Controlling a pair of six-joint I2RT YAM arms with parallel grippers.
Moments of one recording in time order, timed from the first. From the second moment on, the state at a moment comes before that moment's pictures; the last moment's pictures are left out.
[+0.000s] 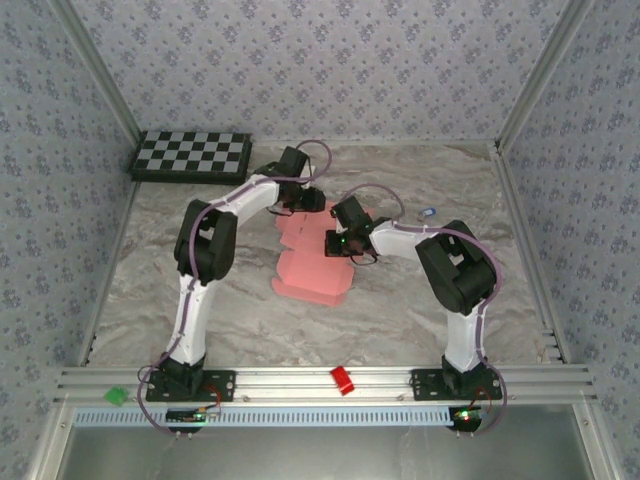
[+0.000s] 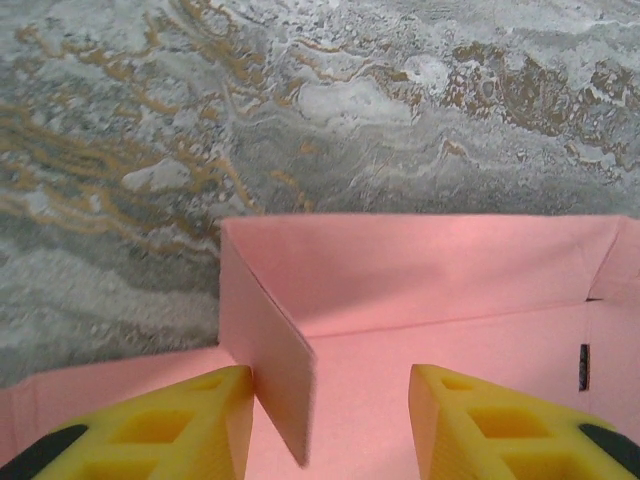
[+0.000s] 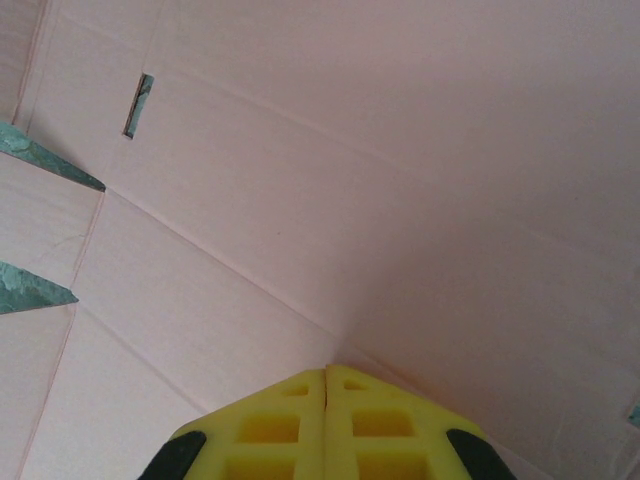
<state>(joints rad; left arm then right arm) -0.48 2.25 1.81 -0.58 0.23 -0.33 0.61 1.94 1.15 -0.19 -0.16 0.52</state>
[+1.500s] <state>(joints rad) -0.44 1.81 1.12 -0.43 0.25 -0.60 0.61 1.90 1.10 -0.20 -0.15 0.54</state>
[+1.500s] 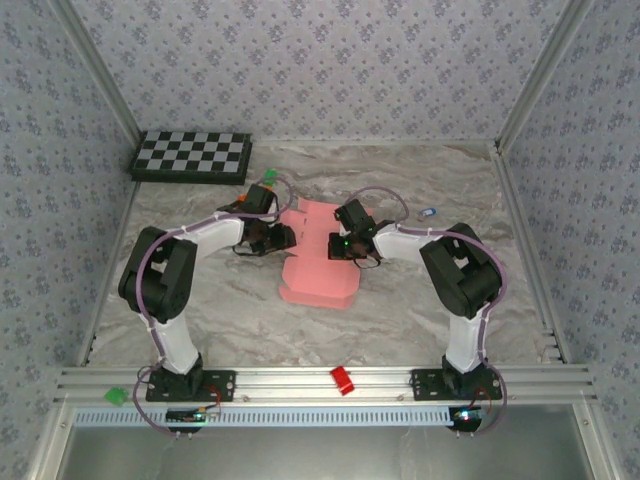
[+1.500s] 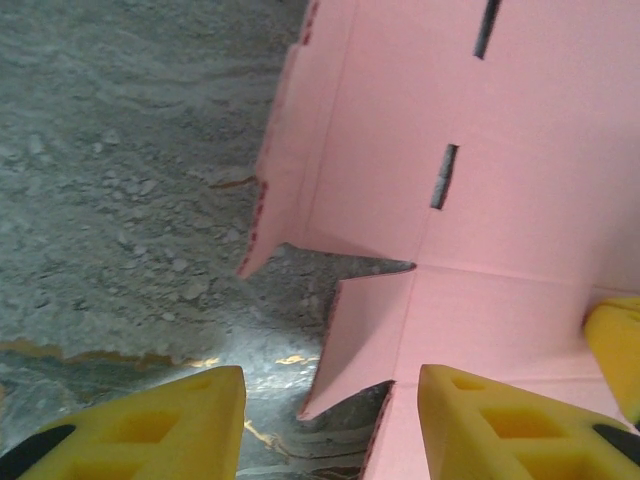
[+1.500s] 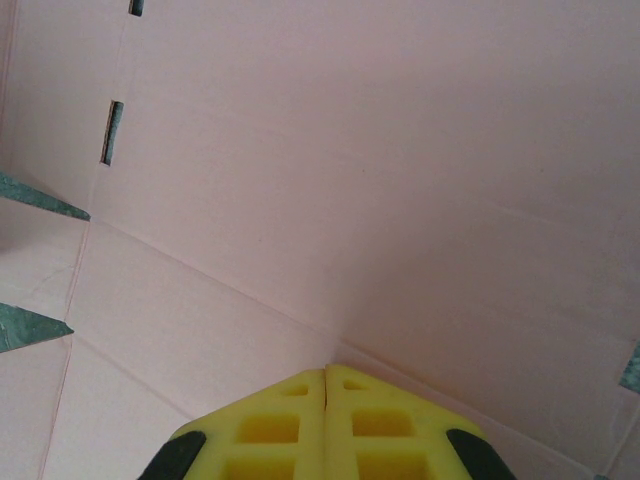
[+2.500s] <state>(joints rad) -0.48 1.83 1.12 -0.34 0.34 -0.58 0.61 1.90 1.10 -0.20 -0.15 0.54</state>
